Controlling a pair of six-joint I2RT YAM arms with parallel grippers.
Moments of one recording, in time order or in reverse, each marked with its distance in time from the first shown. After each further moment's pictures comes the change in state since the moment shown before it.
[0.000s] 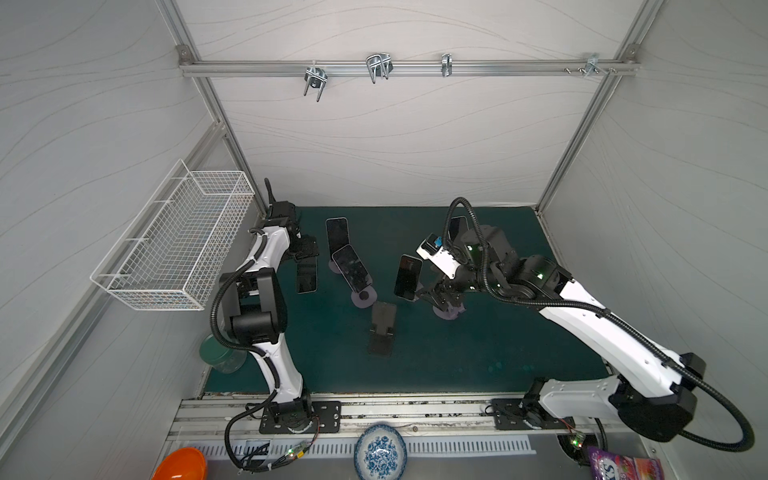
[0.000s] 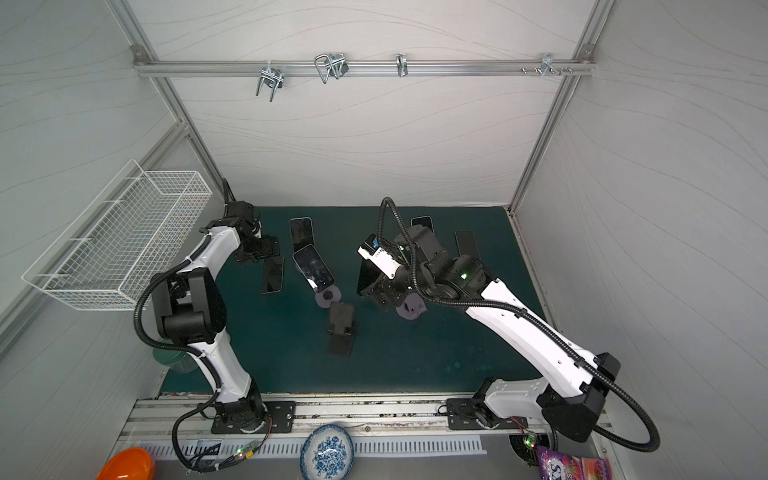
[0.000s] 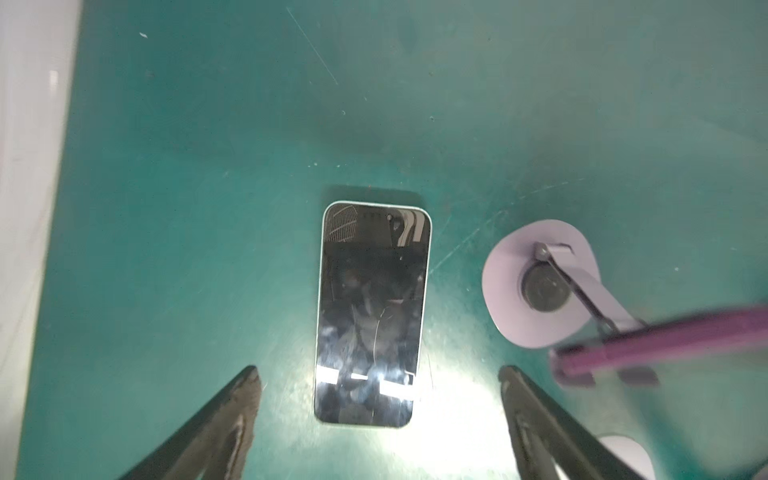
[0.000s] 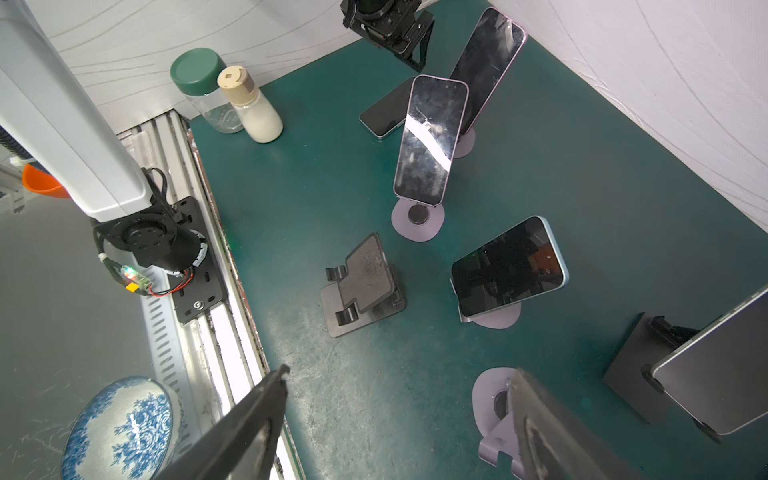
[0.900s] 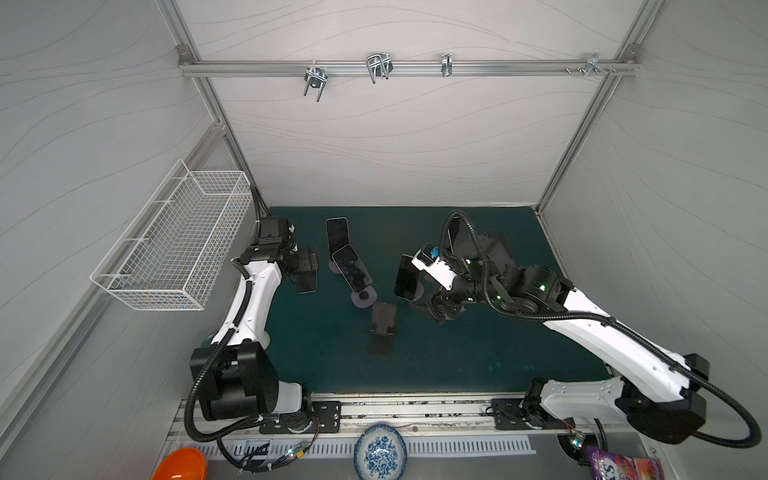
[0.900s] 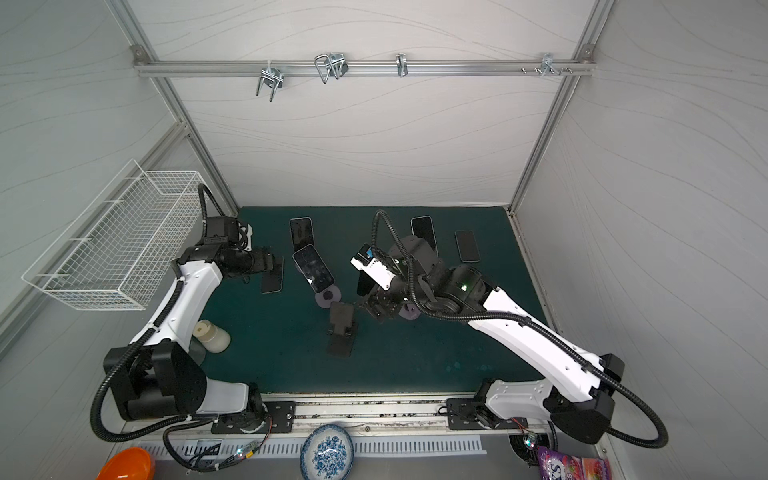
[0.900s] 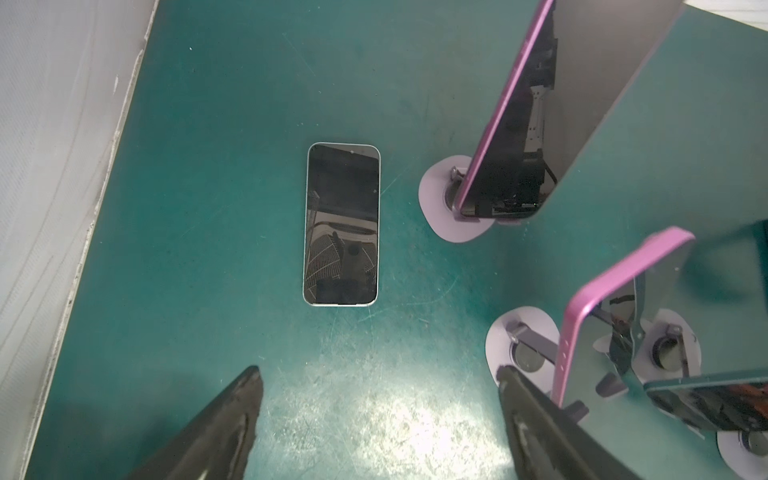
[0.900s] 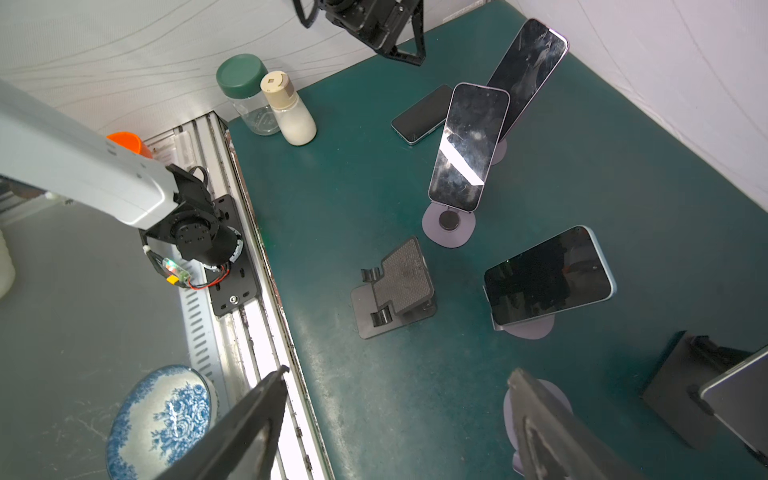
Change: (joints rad) left arm -0.032 -0.483 -0.323 0.021 0.074 0.006; right arm 0.092 -0.024 -0.029 0.029 0.018 0.067
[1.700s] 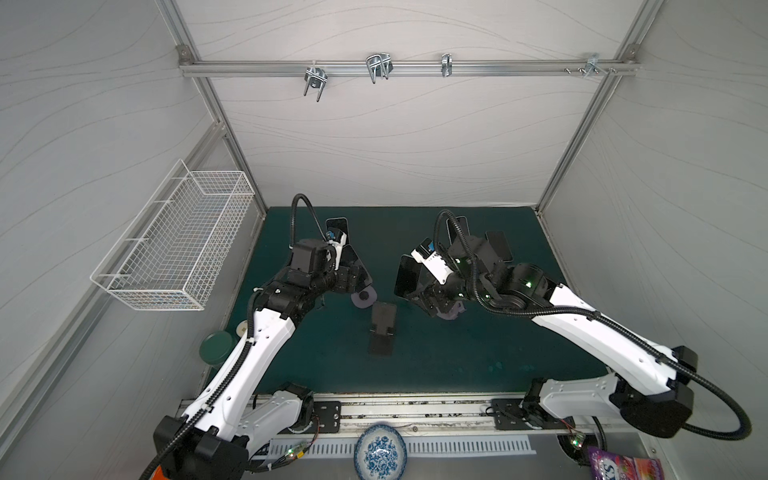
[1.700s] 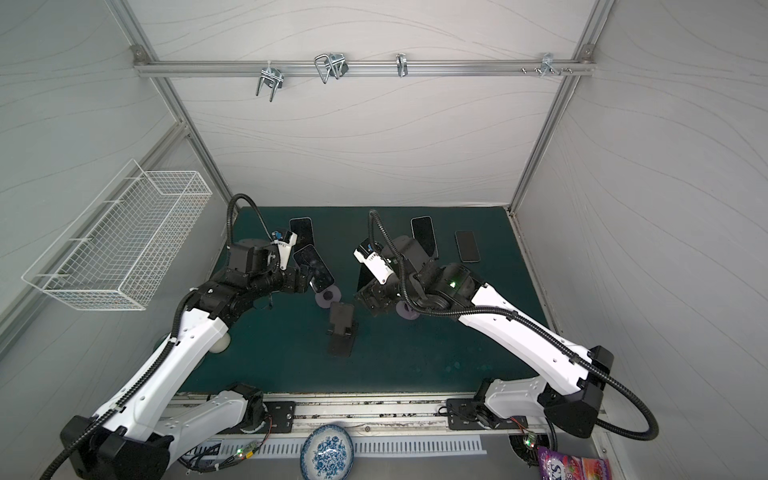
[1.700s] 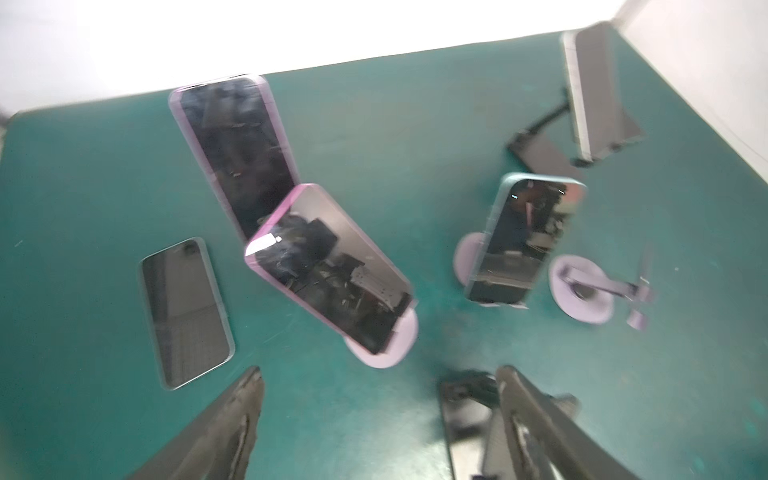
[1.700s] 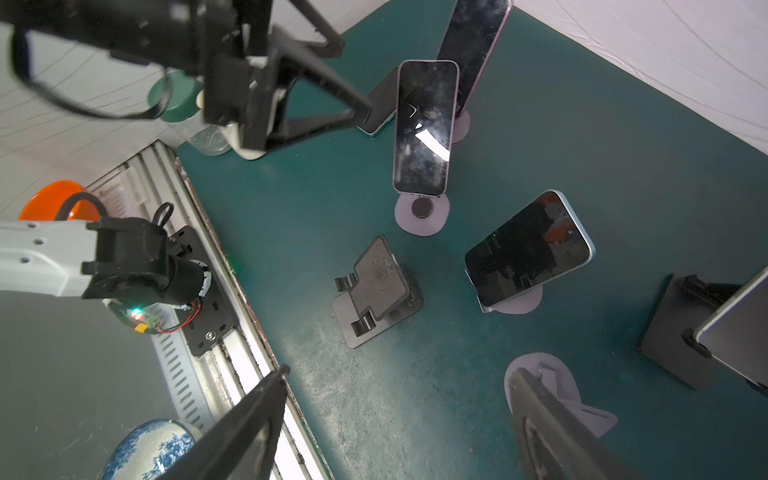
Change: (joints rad) left arm -0.457 -0.361 -0.217 0.177 -0.003 0.065; right arm -0.001 0.039 -0.011 0.018 0.117 0.146
